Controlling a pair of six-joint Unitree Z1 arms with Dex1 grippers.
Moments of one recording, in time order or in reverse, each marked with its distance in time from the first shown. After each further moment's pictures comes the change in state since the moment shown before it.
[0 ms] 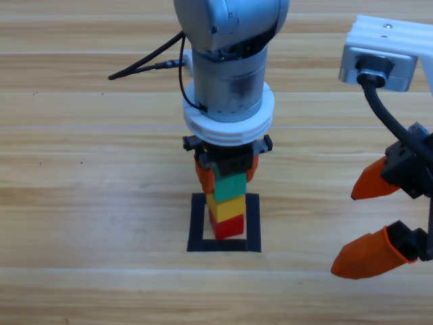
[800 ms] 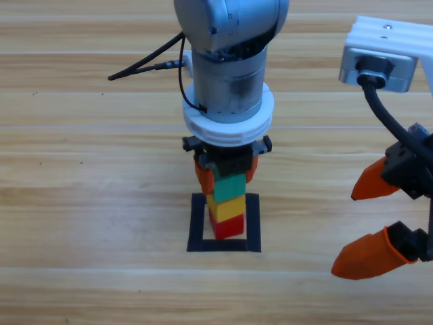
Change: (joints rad) arm 0 0.000 0.000 0.003 0.000 0.000 0.000; arm 1 0.000 0.000 0.001 0.000 0.000 -0.002
